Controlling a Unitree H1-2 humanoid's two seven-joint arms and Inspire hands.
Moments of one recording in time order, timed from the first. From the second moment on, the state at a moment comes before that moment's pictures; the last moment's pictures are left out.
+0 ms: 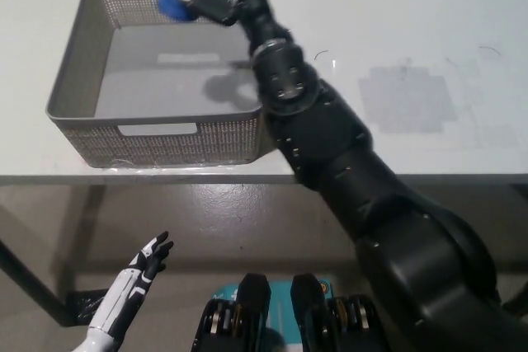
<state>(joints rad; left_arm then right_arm) 0.01 0.22 -0.05 0.11 0.08 -0.16 -0.13 -1.29 0.19 0.13 1.23 -0.11 -0.28 -0.26</state>
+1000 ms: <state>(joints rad) -0.02 0.23 -0.06 0.10 0.08 -0.13 -0.16 -1.32 0.22 0.34 1.42 -0.27 -0.25 -0.19</state>
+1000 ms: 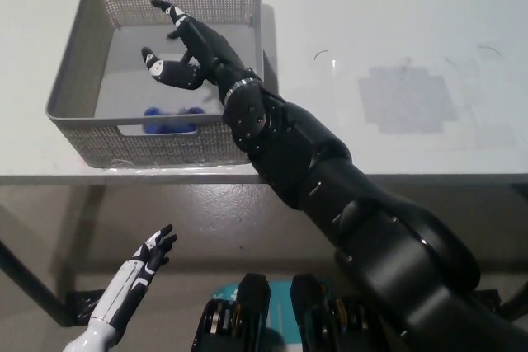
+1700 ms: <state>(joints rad) -0.02 0.23 -0.06 0.11 0.08 -0.12 -0.17 -1.33 0.05 0.19 1.14 -0.24 -0.22 -0.07</state>
